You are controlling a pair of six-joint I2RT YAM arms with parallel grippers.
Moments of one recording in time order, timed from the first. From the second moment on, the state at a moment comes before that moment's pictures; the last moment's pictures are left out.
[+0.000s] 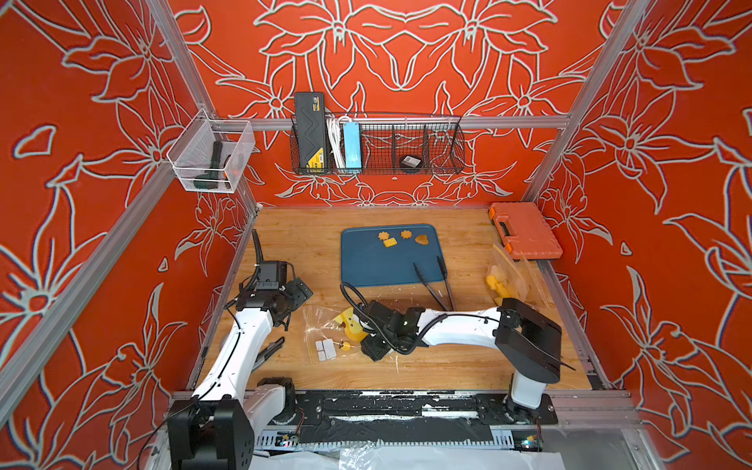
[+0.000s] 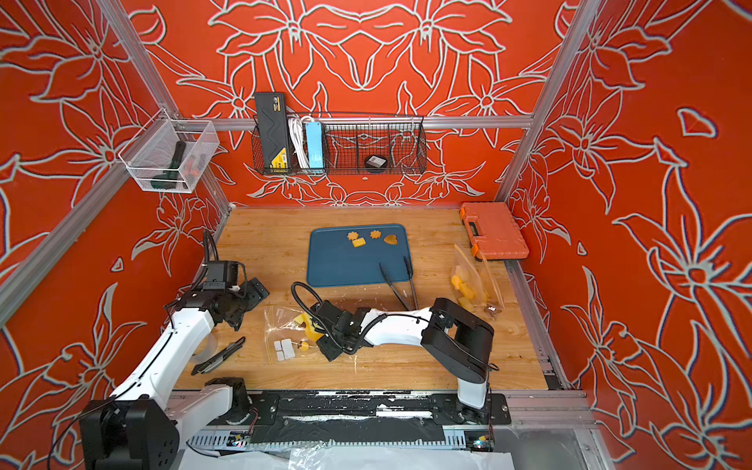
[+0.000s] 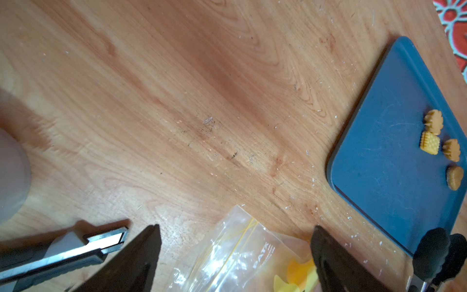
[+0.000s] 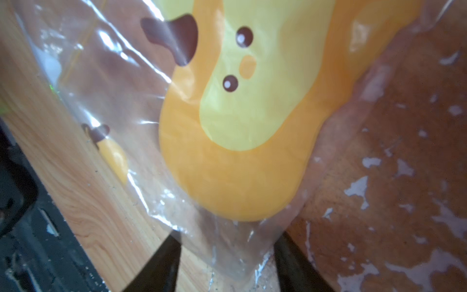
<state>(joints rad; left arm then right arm) 0.09 1.06 0.75 -0.73 0.01 -0.74 1.18 1.82 1.09 -0.35 -0.08 0.37</state>
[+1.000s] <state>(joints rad) -0.10 0.97 0.49 -0.49 0.30 -0.72 0.92 1.44 0.67 -0.36 -0.21 0.40</state>
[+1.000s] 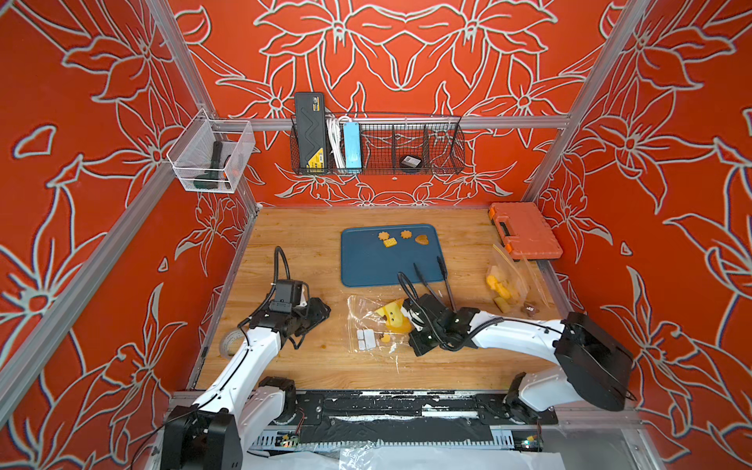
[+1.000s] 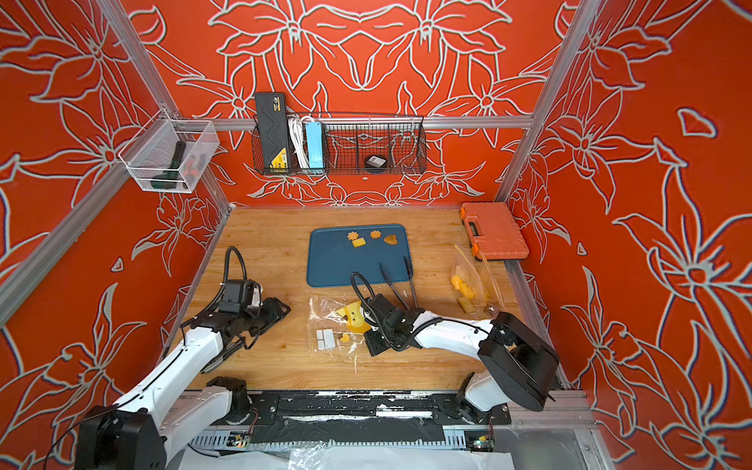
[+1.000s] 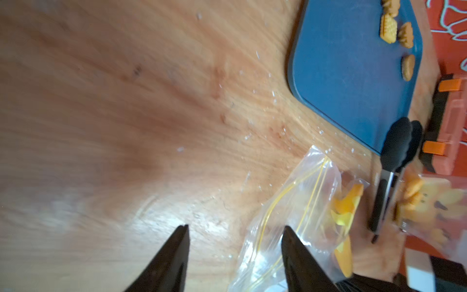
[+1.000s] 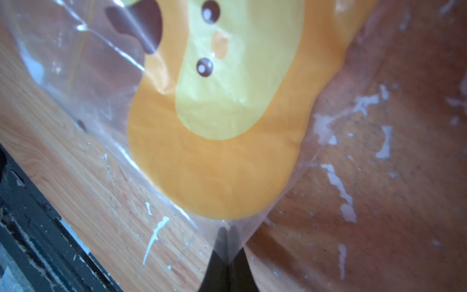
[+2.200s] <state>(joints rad) -0.35 1.01 0.21 0.04 0.55 -0.88 0.78 1.46 0.59 -0.21 -0.37 0.53</state>
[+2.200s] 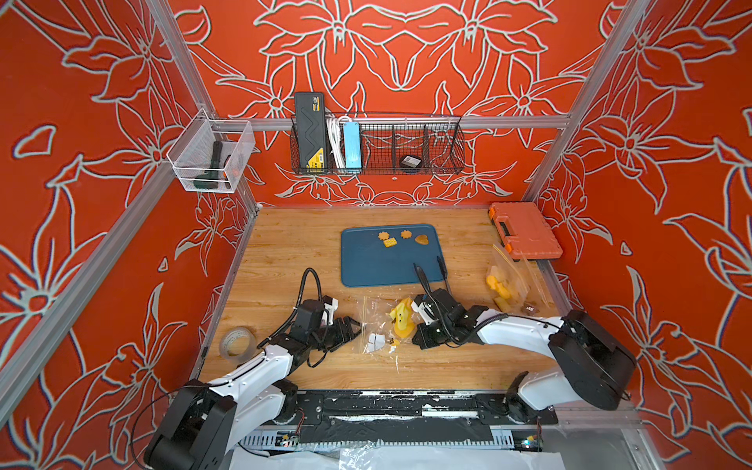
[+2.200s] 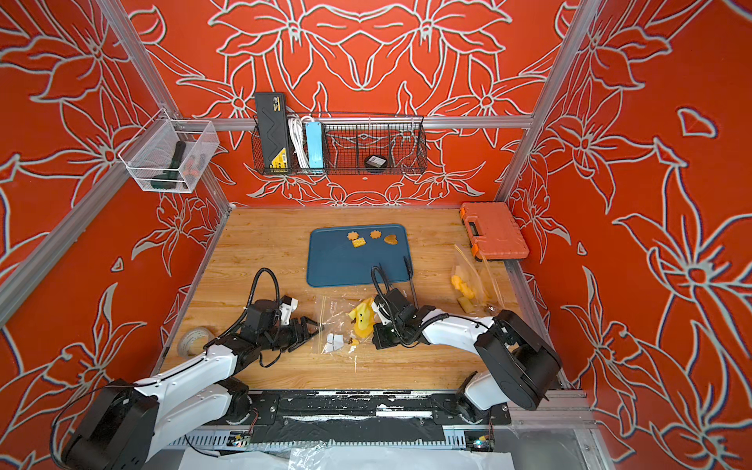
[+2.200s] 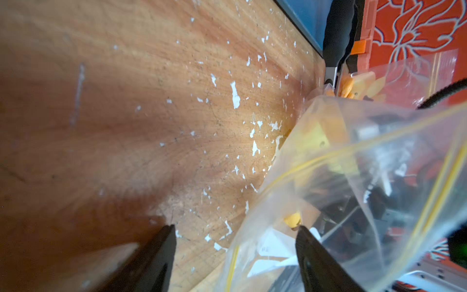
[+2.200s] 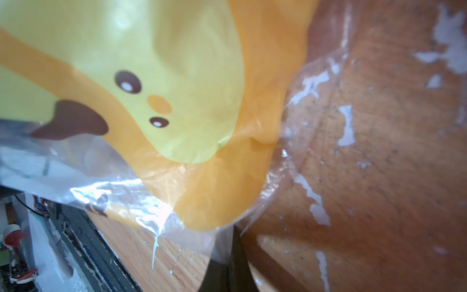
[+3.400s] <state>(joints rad) -0.40 0.96 0.18 0.25 0.59 -0.96 0.66 1.38 0.41 0.17 -0.50 1.02</state>
